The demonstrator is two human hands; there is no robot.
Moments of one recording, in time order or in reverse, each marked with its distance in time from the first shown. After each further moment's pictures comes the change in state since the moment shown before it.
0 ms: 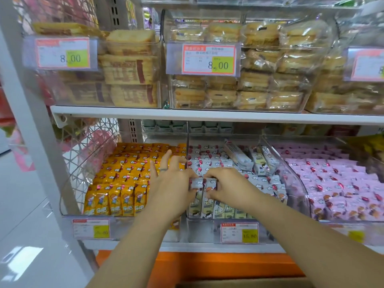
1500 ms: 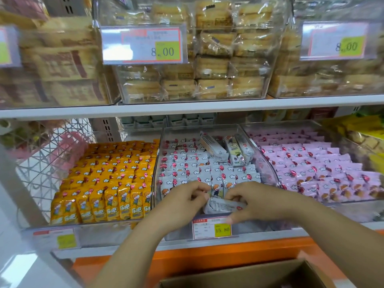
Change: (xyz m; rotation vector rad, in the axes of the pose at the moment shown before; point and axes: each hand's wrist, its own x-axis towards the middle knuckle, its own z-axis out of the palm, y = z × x) left_hand -0.002 0.049 0.034 -0.755 -0.421 0.083; right_hand -0.072 0.065 -0.040 0.144 -0.419 0.102
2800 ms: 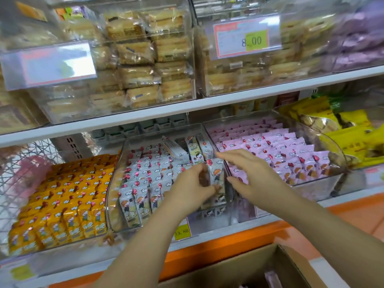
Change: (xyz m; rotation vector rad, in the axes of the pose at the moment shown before) left_hand 0.054 0.071 0.064 0.170 0.097 0.130; right_hand -0.054 0.057 -0.009 0.034 0.763 -0.123
